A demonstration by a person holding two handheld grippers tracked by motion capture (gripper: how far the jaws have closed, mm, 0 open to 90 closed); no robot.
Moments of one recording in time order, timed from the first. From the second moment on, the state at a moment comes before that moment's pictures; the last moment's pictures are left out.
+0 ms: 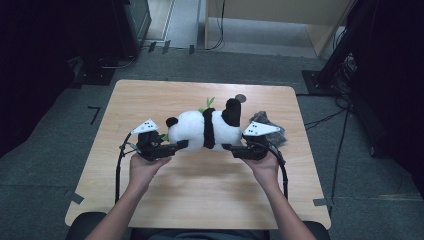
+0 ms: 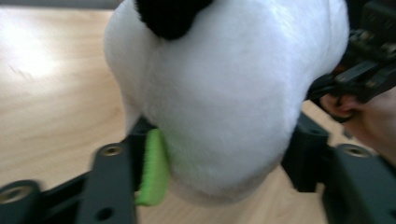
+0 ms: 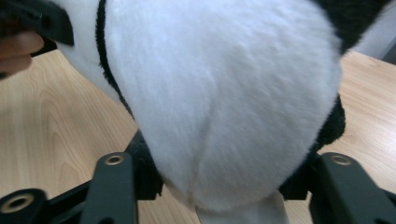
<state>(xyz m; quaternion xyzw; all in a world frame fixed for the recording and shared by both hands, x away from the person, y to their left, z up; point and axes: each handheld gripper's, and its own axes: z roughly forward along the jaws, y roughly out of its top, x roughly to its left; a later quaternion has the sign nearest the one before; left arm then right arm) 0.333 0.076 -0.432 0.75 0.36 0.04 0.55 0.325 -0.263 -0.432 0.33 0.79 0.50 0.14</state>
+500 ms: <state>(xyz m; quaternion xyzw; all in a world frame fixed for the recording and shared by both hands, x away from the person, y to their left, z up) 0.327 0.071 -0.448 0.79 0.30 0.12 0.53 0.327 -0.297 -0.411 0.40 0.75 0.53 0.06</state>
